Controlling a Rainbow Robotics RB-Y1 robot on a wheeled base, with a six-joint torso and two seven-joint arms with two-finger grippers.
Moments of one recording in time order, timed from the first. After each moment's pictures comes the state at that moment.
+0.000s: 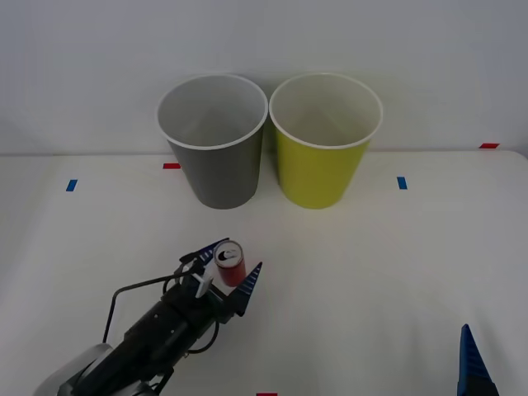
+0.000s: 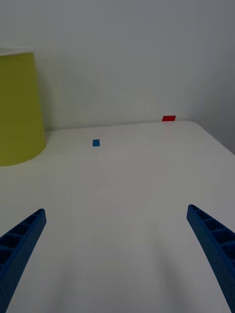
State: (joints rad) right arm 1.07 -0.24 0.10 -2.18 -0.19 -0.40 1.50; left arm -0.01 0.51 -0.68 -1.50 0.30 -0.38 -1.60
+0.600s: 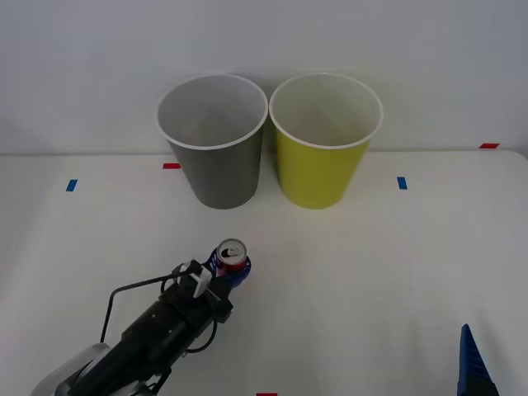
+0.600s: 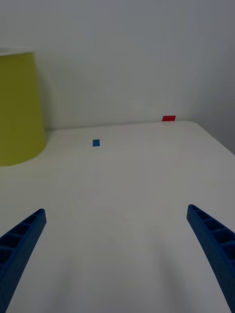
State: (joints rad) right arm 1.07 -0.24 0.10 -2.18 -0.19 -0.40 1.50; left arm -0.01 0.52 -0.68 -1.51 0.30 -0.38 -1.60
